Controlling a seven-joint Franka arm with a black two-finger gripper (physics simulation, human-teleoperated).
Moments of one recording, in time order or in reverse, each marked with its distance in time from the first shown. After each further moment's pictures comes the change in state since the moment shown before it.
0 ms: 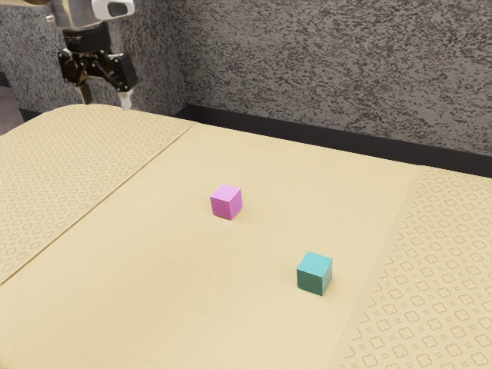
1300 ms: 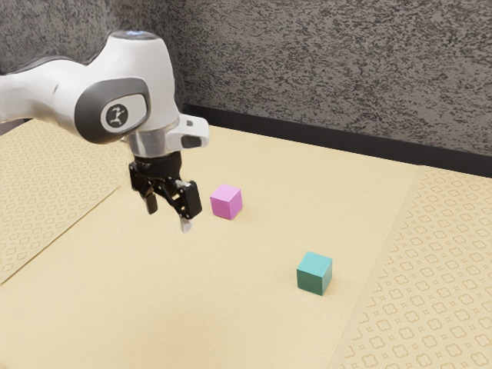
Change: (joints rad) arm 0.175 -0.219 -0.514 -0.656 -0.105 0.395 -0.019
